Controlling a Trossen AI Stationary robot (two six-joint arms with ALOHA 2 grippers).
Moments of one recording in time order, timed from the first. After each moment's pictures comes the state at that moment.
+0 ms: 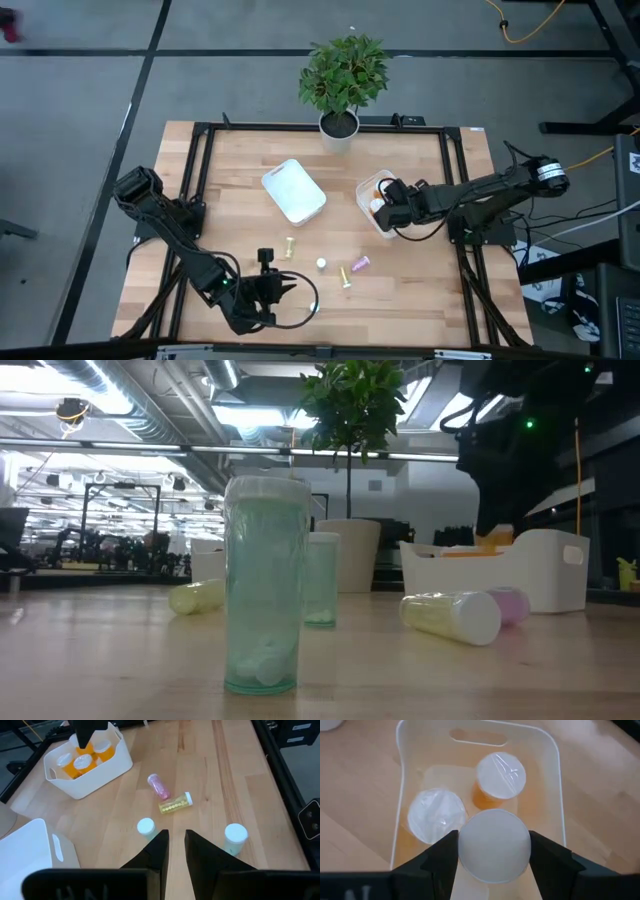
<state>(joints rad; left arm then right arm) -0.78 1.65 1.16 -0.39 -0.82 -0.49 0.17 1.36 0.85 -0.88 0.55 1.01</state>
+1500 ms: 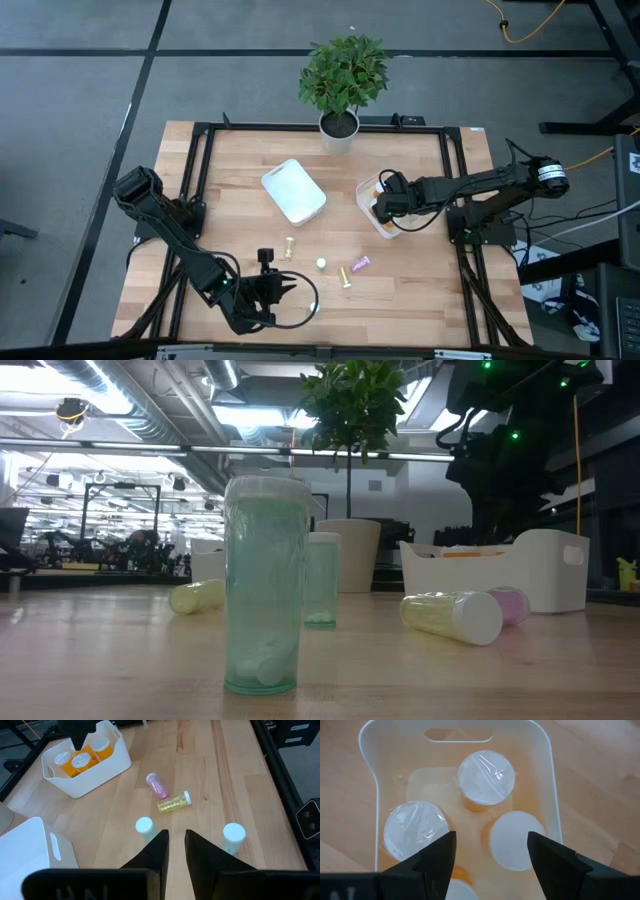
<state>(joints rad) -0.78 1.65 1.16 -0.39 -0.82 -0.50 0.06 1.36 0.84 -0.86 0.47 1.01</state>
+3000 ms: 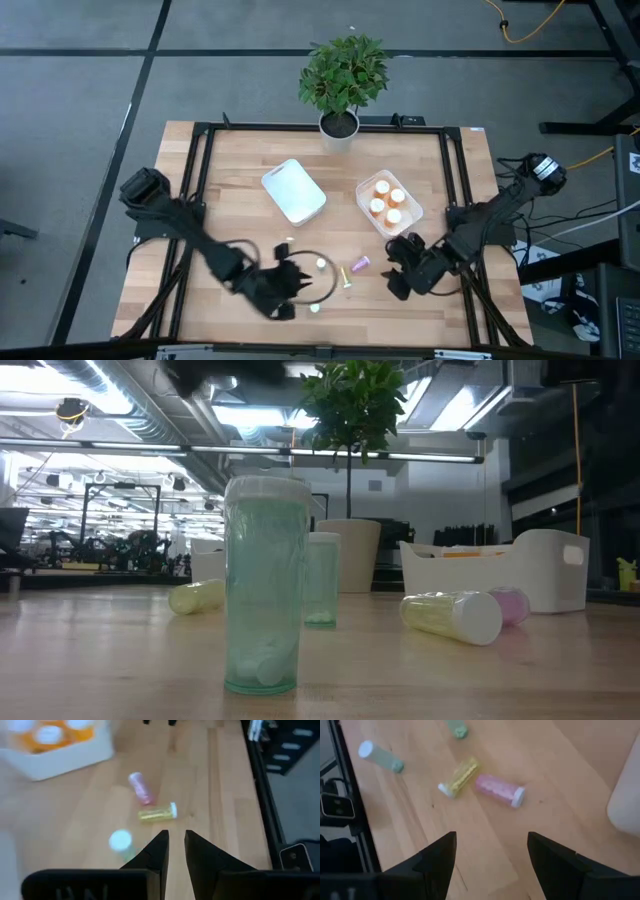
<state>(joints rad) -0.63 1.70 1.16 -0.21 -0.59 -0.56 0.71 1.36 0.85 -0.55 0.38 1.19</state>
